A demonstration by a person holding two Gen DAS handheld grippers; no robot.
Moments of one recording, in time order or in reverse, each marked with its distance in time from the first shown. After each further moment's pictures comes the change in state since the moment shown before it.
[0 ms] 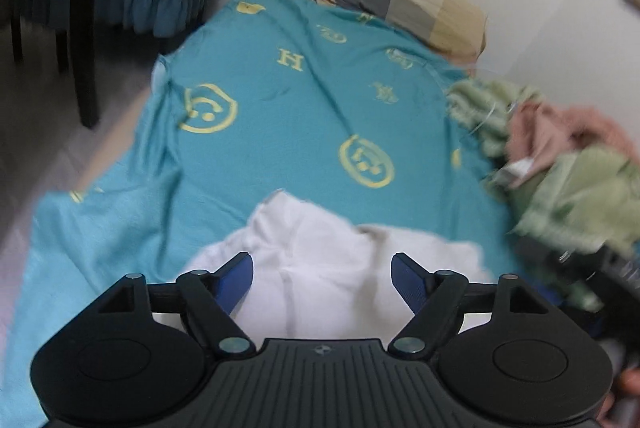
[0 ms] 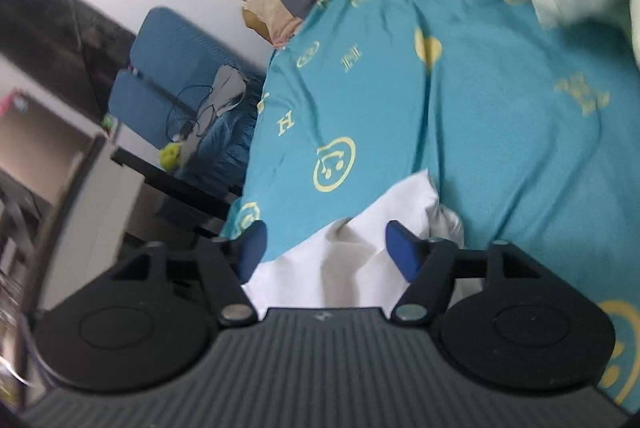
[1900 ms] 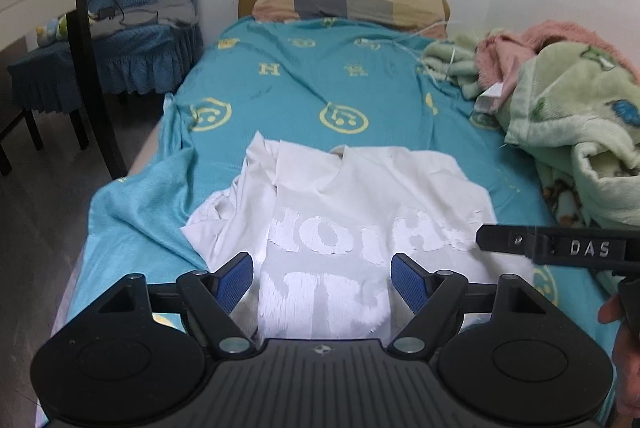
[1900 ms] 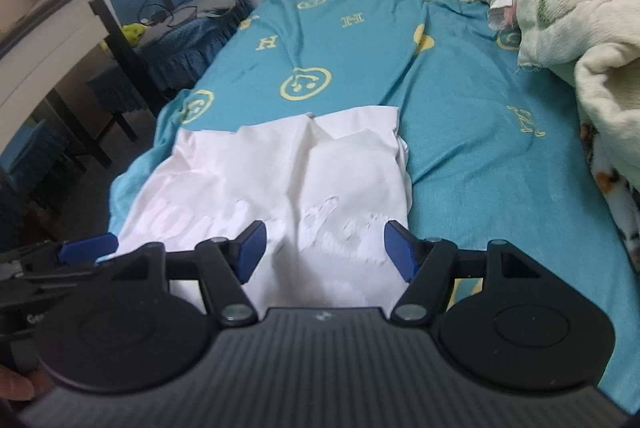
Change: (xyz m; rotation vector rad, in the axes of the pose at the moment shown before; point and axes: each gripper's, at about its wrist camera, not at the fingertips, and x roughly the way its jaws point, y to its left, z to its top) left arm -0.085 -0.057 -0.099 0.253 -0.103 0.117; right arm -0.052 0.040 -0.083 -0.438 0.074 -0.259
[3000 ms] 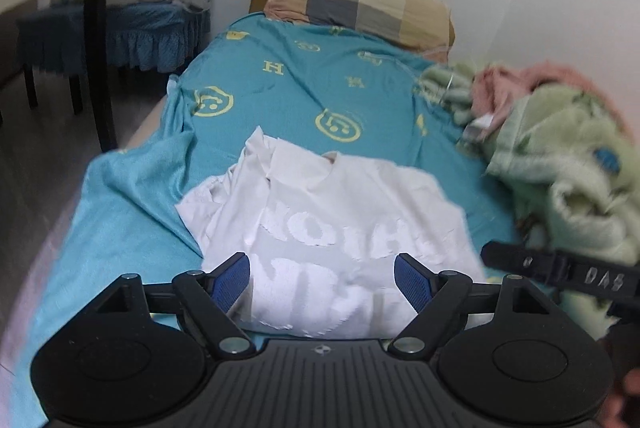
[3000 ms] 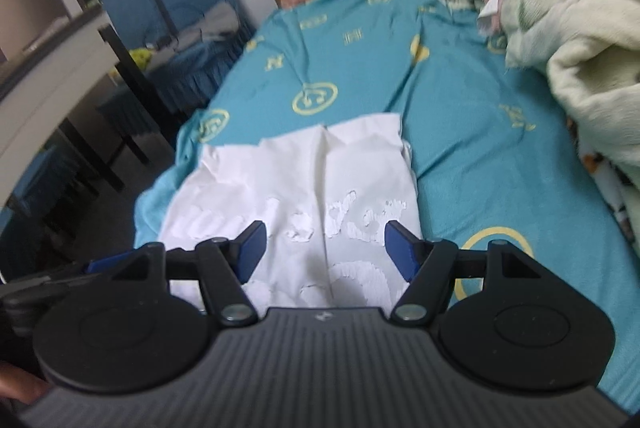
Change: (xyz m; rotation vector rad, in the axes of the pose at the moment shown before) left arm -0.022 0.013 -0.005 -0.202 -0.005 -0.099; right arm -0.038 0.005 -0.011 0.074 -0.066 0.015
